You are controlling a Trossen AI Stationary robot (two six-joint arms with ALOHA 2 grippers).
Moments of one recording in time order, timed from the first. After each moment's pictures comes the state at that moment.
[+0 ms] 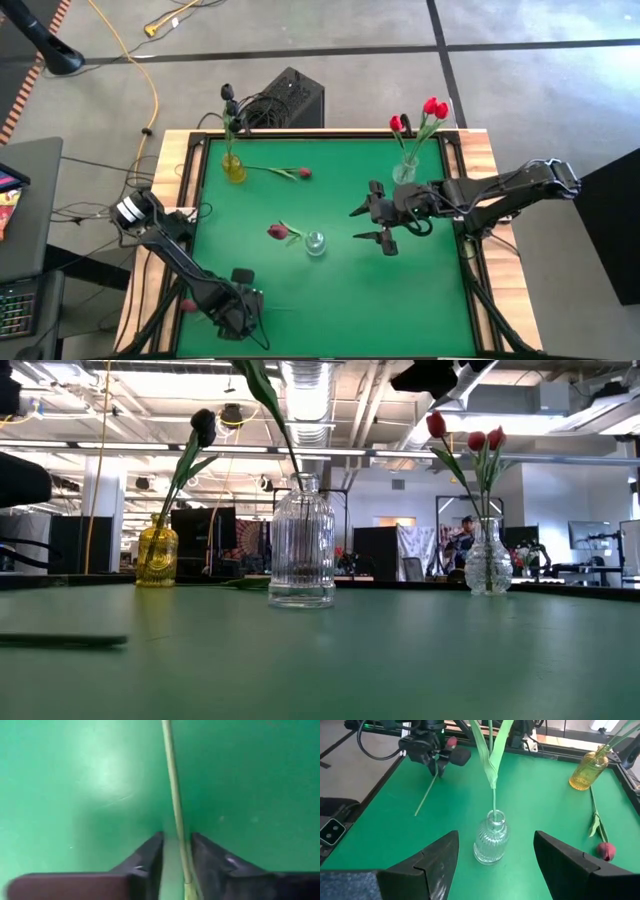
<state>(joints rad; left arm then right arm) -0.80 1.75 1.02 -0.69 -0.05 -0.65 0.17 1.20 0.99 -0.28 0.05 -0.05</state>
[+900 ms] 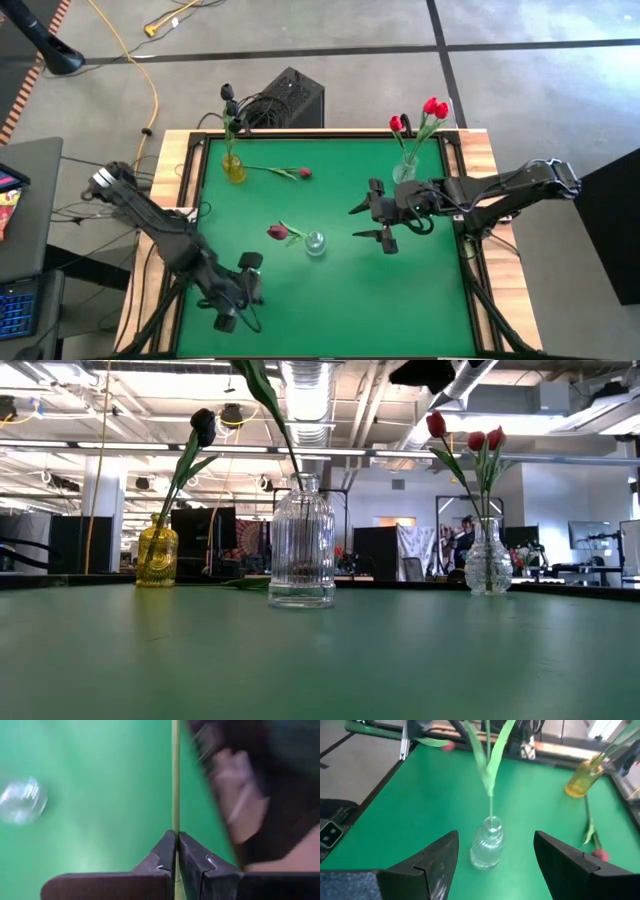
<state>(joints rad) -0.69 1.39 1.14 -0.65 -0.15 -0.44 0.16 1.20 1.00 -0.28 0.05 -0.07</state>
